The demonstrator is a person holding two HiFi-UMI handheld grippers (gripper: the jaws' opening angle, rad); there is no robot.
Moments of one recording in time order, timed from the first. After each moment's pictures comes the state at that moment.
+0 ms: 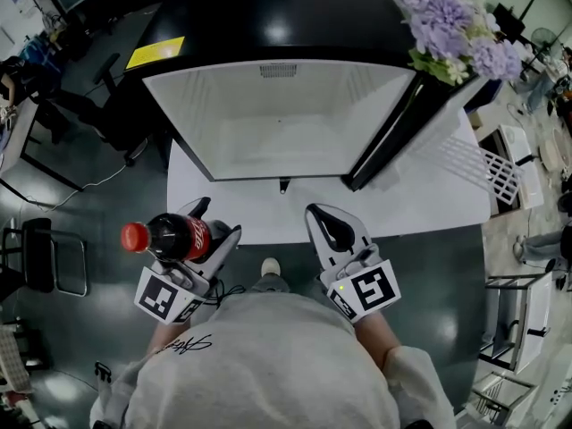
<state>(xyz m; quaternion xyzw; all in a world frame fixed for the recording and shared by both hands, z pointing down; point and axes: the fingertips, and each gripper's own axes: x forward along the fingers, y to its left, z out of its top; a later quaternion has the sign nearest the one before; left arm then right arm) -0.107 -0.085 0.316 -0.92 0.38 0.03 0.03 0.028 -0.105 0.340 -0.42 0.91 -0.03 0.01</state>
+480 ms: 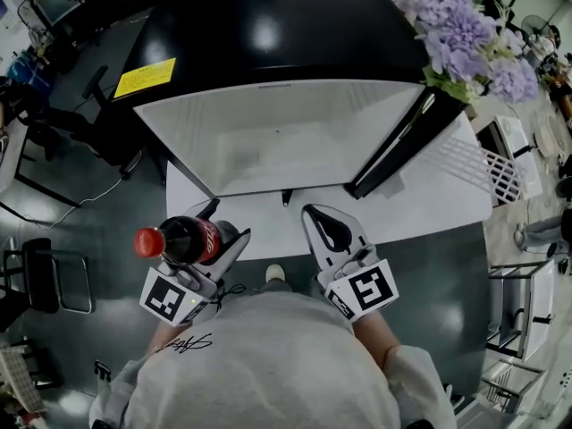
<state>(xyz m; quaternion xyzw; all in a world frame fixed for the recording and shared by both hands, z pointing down) -0.104 -0.126 0.320 -0.94 0.33 0.03 0.05 0.011 -0.141 0.344 -0.44 0.90 -0.04 0.01</state>
